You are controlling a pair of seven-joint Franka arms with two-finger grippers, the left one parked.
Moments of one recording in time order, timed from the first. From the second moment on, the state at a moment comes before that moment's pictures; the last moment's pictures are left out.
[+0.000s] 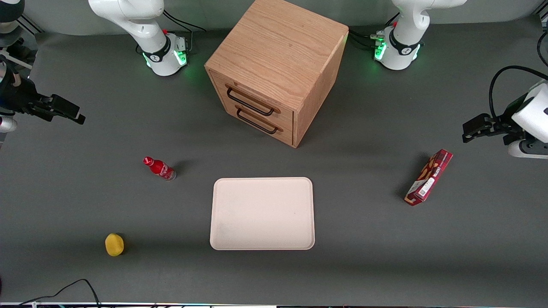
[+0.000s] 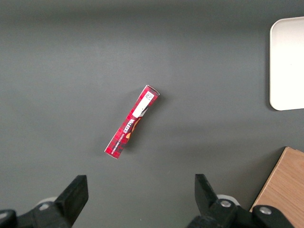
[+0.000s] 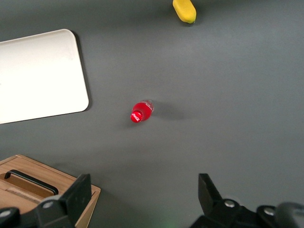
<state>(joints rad) -0.05 -0.07 0.04 -1.66 0.08 1.57 0.16</state>
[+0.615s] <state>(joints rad) -0.05 -0.07 0.05 -1.65 0.08 1.57 0.14</state>
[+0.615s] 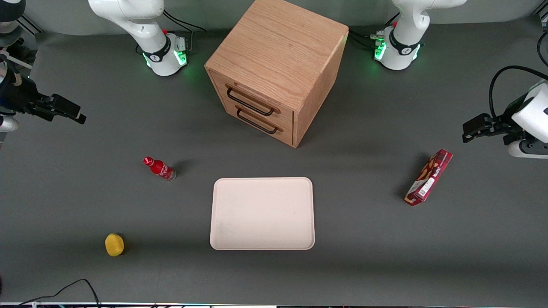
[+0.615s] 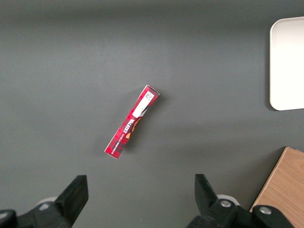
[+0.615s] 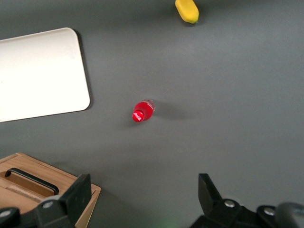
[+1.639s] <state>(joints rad) 0.17 0.14 0.17 -1.58 0.27 1.64 -0.34</state>
